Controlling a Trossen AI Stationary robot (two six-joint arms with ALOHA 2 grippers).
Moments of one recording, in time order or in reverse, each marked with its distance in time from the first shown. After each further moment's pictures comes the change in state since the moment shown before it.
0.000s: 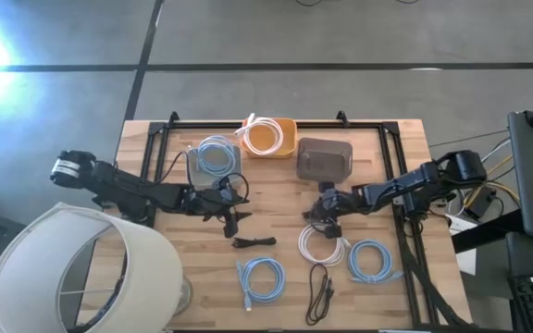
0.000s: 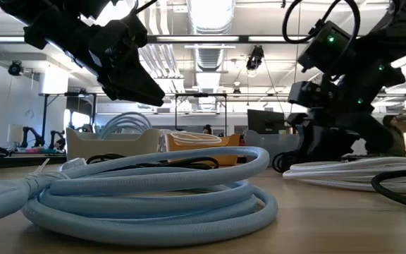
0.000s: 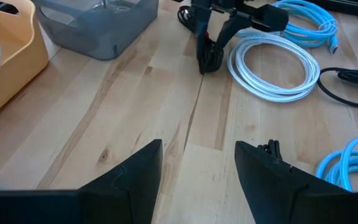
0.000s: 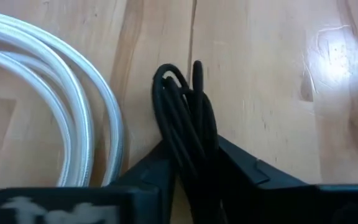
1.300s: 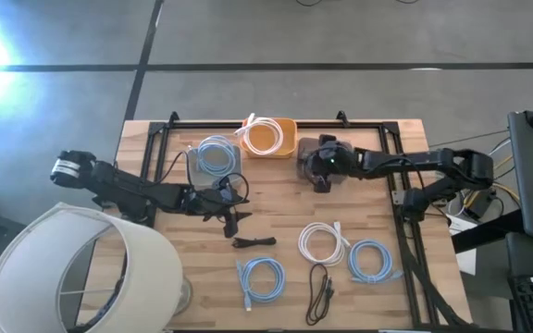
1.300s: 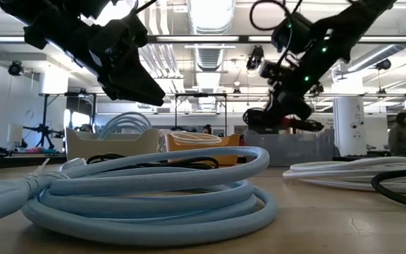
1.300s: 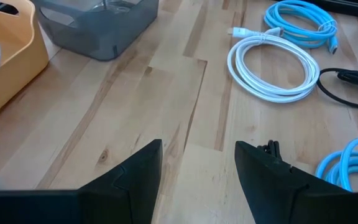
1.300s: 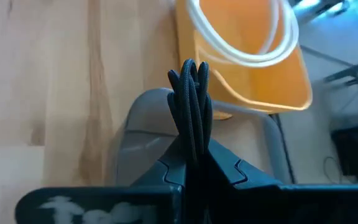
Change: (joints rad) left arm 0.000 0.000 0.000 0.003 0.000 0.000; right arm -0.352 -0.105 0.250 -0.175 0.136 -0.344
